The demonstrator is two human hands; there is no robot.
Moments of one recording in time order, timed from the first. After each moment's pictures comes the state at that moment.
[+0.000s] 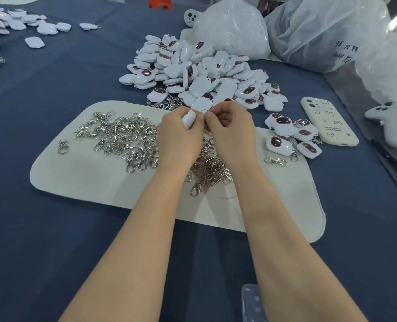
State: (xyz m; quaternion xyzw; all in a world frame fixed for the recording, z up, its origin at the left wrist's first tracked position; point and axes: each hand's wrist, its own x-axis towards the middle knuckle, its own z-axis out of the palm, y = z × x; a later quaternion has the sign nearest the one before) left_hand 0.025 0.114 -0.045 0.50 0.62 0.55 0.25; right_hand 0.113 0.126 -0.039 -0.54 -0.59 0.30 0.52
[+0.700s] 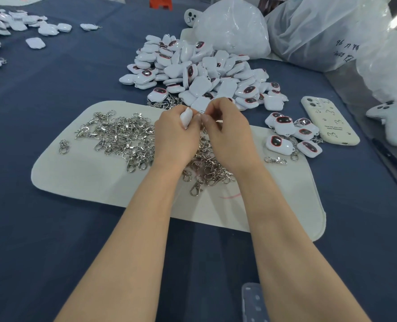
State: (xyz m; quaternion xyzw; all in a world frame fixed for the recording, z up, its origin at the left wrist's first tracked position) left_hand 0.016 0.115 -0.041 0.54 0.63 0.52 0.22; right_hand 0.115 0.124 -0.039 -0.49 -0.71 0.24 0.45
